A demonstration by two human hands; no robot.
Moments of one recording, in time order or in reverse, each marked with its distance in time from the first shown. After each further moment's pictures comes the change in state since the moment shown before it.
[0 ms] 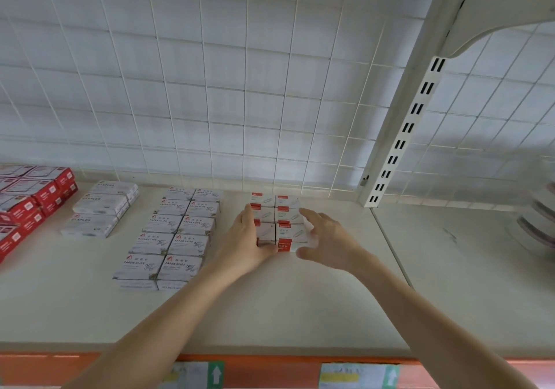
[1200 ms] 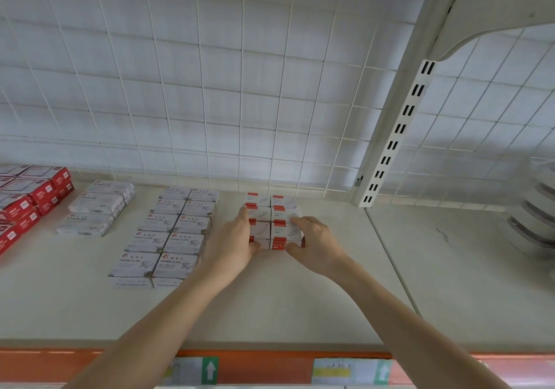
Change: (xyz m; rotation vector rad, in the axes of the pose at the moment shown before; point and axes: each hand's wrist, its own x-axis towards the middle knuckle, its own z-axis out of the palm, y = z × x) left_hand -0.008 0.009 -0.008 0.287 0.063 -0.036; right_hand -0.015 -0.026 0.008 -0.003 0.103 -0.006
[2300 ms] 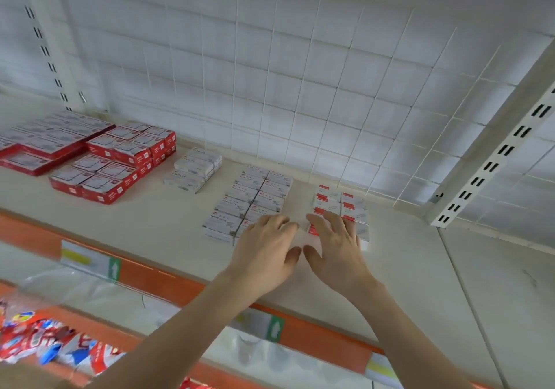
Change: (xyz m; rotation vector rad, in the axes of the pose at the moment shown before) left_hand -0.082 -0.029 -0.041 0.159 0.112 0.117; right_hand -0.020 -0.062 0.042 -0.248 0.029 -0.199
